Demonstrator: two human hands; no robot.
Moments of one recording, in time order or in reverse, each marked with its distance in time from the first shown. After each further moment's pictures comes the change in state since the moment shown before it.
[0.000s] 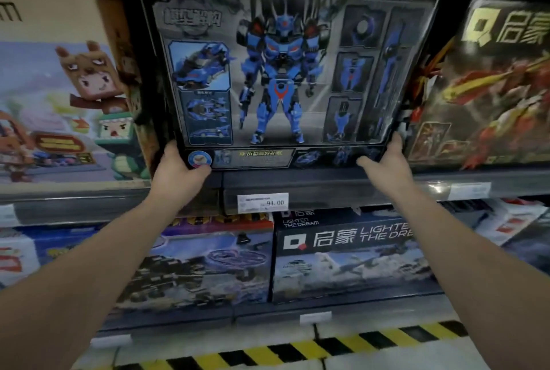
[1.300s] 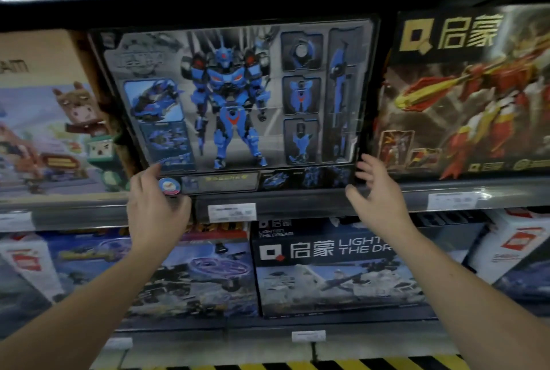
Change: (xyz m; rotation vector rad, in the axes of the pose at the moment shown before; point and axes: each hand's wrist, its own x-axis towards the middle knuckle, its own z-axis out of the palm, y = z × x) left_hand -0.084 0.021 0.032 0.288 0.359 0.201; right_hand -0.016 0.061 -0.048 0.094 -0.116 -0.347
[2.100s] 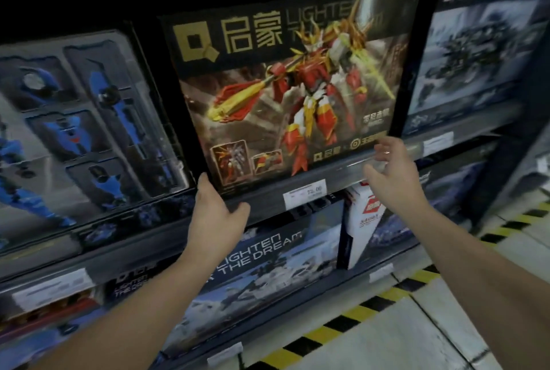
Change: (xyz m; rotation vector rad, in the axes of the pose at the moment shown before) left_hand -0.084 0.267 0.158 -0.272 -0.670 0.049; right_hand 0.004 0.136 -0.223 -0.110 0.401 0.288
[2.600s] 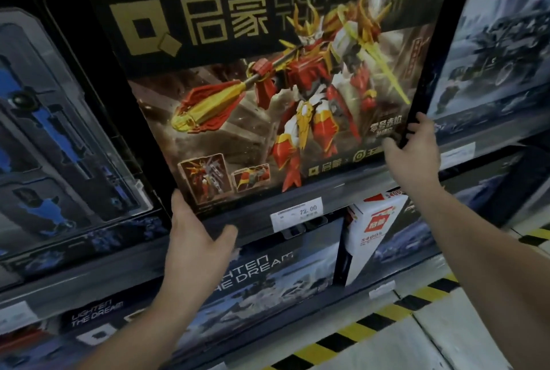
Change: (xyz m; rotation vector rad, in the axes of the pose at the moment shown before) left_hand 0.007 0.009 0.032 -0.117 0.103 -0.078; right_hand 0.105 0.028 0.004 0.003 0.176 0.063
